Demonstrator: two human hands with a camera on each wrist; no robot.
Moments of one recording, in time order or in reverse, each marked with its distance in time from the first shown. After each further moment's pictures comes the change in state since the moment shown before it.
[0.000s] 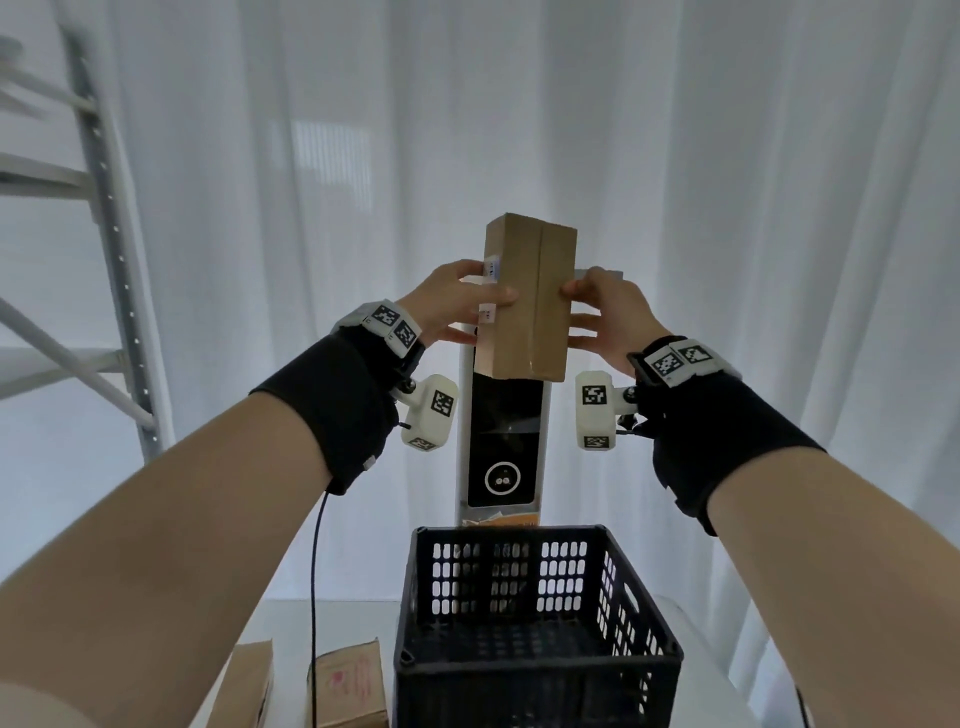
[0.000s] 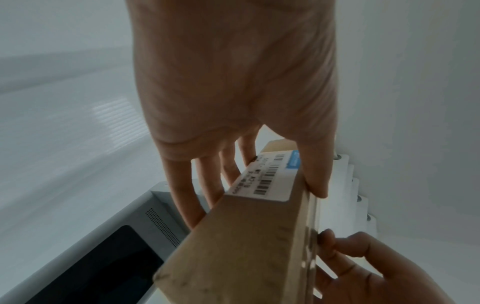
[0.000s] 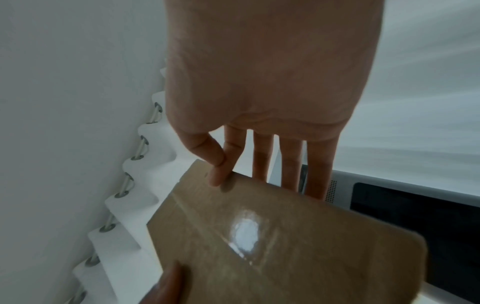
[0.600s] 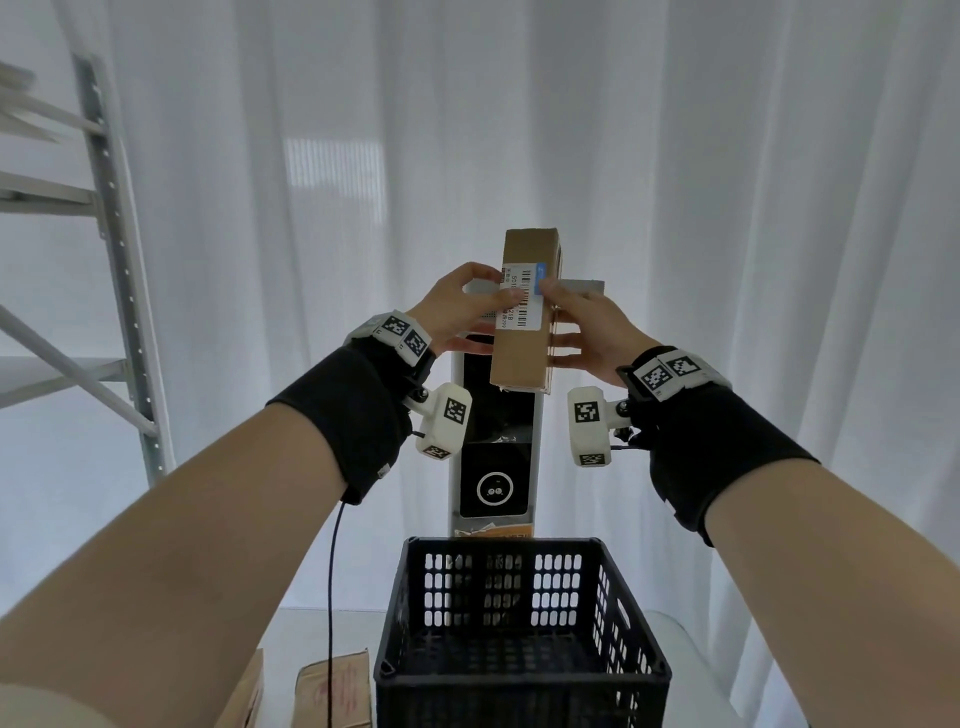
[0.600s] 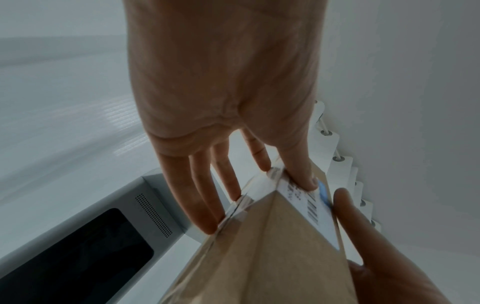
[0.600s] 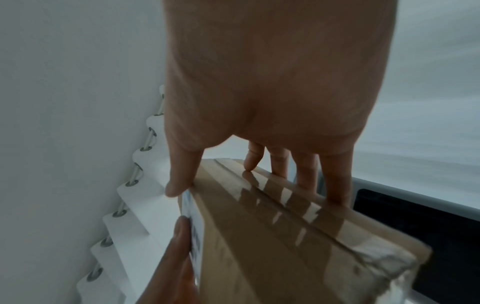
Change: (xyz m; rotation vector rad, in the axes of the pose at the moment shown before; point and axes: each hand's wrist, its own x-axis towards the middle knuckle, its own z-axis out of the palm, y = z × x) left_hand 0.011 0.012 0.047 -0.059 0.055 0.013; right_hand 0.004 -0.001 -0.027 -0.123 -0.173 0.022
